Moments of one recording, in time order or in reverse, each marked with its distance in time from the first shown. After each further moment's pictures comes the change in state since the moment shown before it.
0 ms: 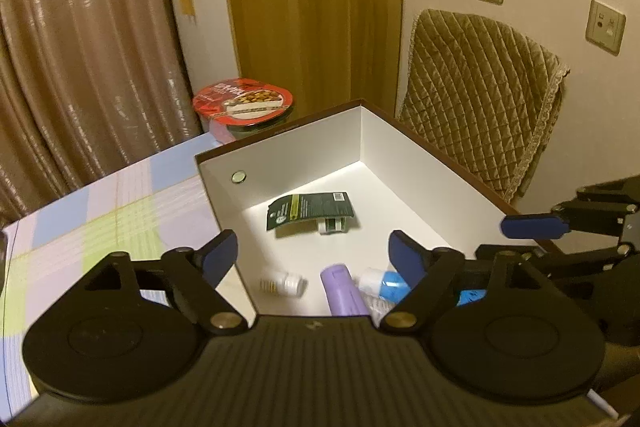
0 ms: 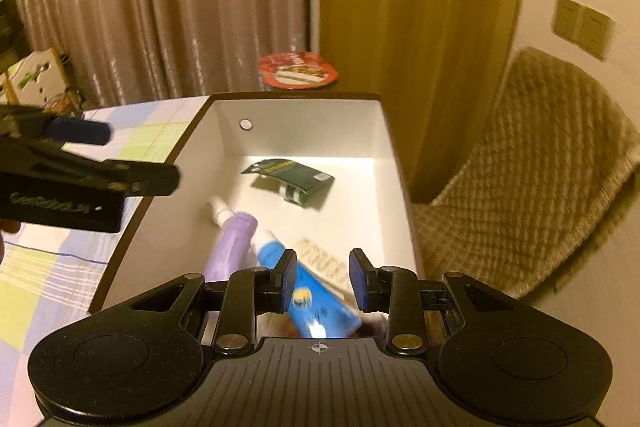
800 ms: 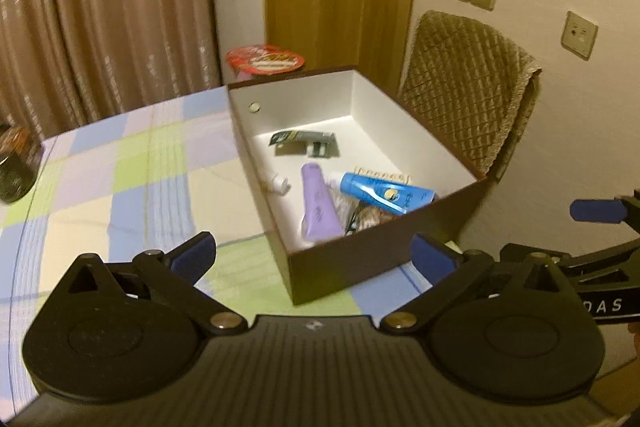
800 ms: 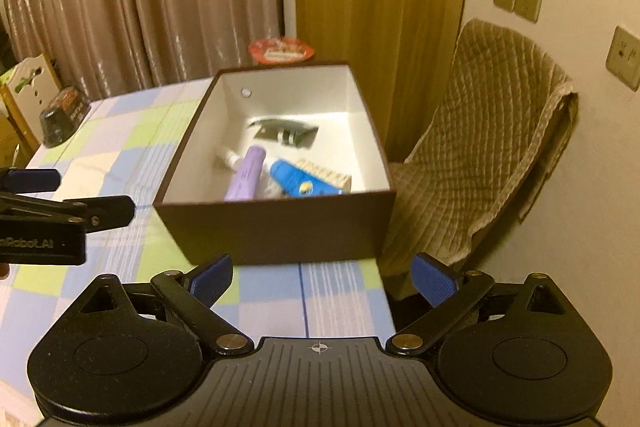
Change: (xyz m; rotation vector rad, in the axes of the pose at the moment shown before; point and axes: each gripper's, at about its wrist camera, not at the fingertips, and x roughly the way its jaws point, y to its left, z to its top) left arm -0.128 -0.037 -0.087 -0.141 0.036 0.052; right arm -0.117 0.027 -0.073 0.068 0.050 -0.058
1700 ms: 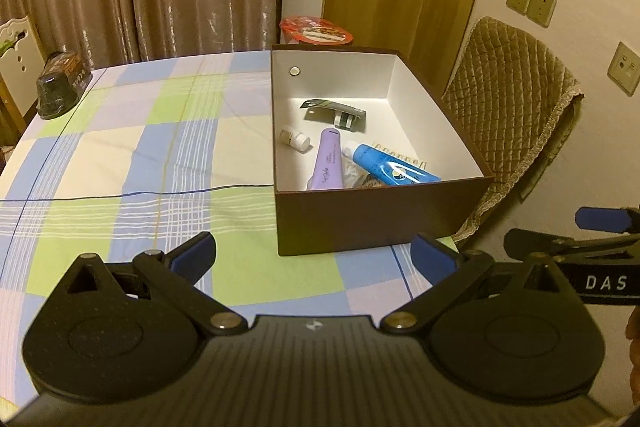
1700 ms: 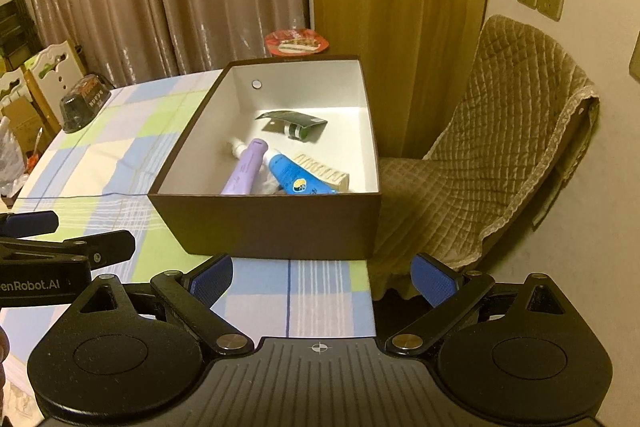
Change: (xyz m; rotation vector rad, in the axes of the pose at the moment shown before) left arm -0.009 -0.038 -0.016 -0.192 0.052 0.118; right arm -0.001 -0.037 0.009 -0.046 0.024 0.087
